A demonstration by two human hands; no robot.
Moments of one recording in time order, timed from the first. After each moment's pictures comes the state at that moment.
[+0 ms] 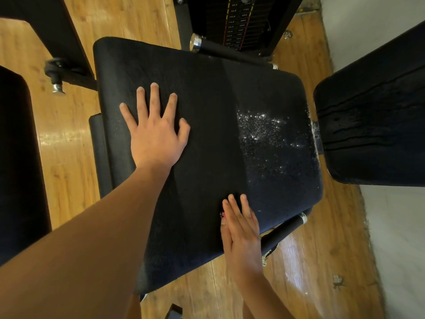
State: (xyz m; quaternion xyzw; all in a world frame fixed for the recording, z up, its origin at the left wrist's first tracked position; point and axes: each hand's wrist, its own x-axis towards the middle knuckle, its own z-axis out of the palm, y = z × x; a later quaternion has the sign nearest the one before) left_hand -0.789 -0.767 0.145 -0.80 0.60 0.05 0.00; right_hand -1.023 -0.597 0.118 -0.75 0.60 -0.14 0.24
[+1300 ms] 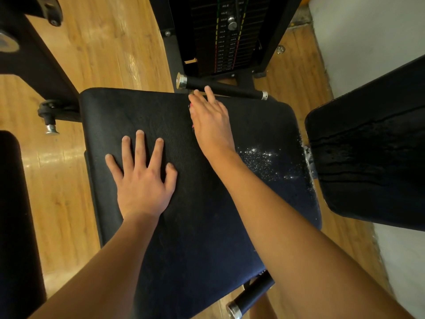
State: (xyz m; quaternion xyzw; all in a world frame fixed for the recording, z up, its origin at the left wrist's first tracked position) left_hand -0.788 -0.768 0.138 -0.80 0.59 0.04 -0.01; right_hand -0.918 -0.919 0.126 -0.79 0.54 -0.16 0.25
